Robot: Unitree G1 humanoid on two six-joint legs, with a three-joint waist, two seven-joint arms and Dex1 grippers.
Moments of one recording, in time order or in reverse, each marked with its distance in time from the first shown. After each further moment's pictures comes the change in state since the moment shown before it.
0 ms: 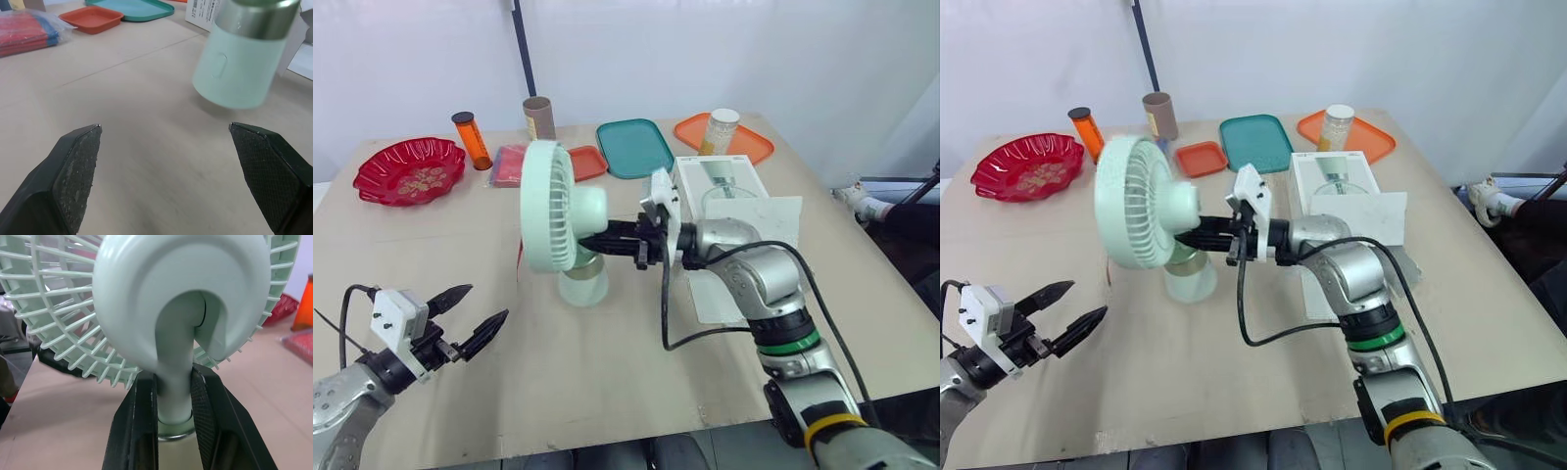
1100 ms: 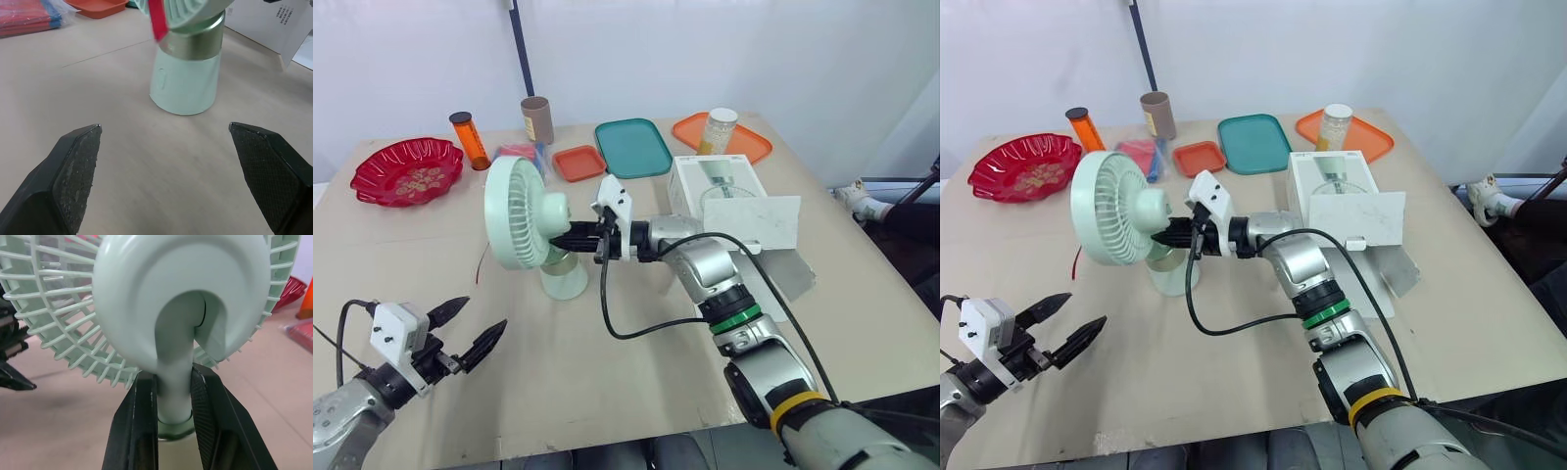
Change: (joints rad) left arm 0.064 -0.021 -0.012 -0.043 0.002 -0.002 0.042; right arm -0.116 0.172 0.081 0.365 -0.203 -0.211 0.021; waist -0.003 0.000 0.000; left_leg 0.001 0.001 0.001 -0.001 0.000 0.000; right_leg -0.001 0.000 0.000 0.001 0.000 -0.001
